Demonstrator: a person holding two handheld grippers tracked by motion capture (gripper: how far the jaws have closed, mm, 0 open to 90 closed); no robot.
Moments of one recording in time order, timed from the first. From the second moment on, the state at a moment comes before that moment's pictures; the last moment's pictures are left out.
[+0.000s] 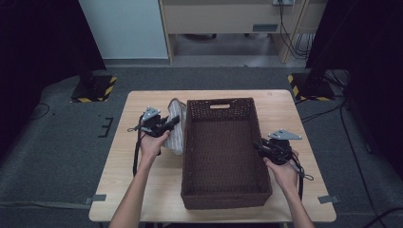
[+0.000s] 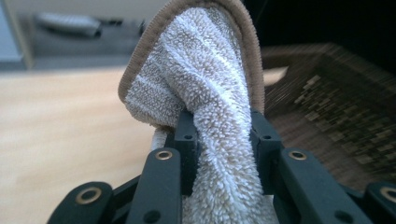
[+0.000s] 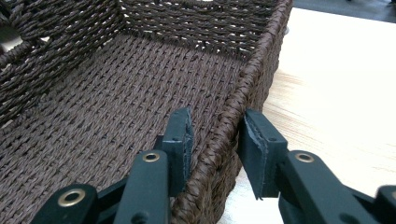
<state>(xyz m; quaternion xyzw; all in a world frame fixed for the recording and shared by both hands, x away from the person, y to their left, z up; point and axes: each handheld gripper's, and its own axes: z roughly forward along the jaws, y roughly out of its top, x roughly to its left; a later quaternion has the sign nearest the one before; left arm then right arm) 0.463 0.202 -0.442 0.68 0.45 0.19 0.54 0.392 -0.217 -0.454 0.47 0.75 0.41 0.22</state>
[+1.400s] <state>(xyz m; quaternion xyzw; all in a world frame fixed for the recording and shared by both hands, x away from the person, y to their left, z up) 0.400 0.197 -0.449 0.72 0.41 0.16 0.53 0.390 -0.215 -0.452 0.47 0.75 0.40 0.23</state>
